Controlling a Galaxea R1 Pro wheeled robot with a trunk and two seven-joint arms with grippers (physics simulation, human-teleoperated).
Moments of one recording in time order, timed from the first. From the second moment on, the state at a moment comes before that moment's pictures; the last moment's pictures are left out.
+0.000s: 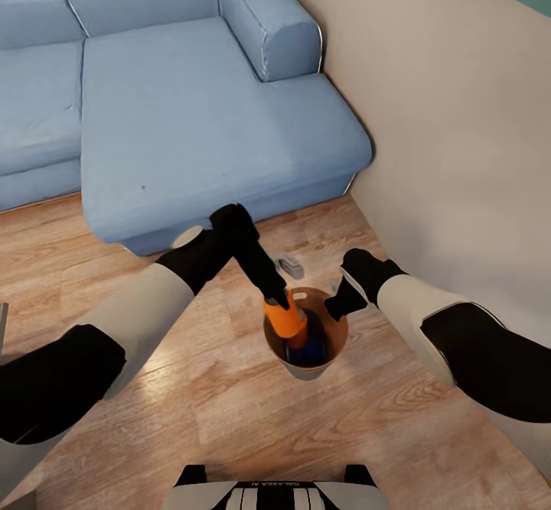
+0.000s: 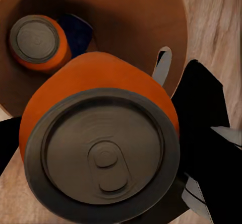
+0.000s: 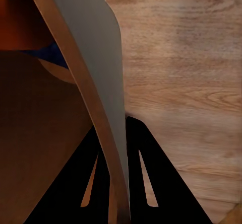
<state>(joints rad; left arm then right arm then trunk) -1.35 -0.13 -0.61 -0.75 -0.66 1.05 -1.57 -1.39 0.09 0.45 -0.06 0.03 1.04 0.40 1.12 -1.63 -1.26</state>
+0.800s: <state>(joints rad) -1.23 -0.14 -0.61 -0.77 -0.65 1.05 -1.46 -1.40 0.16 0.45 -0.06 0.03 1.04 0.39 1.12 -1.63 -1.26</state>
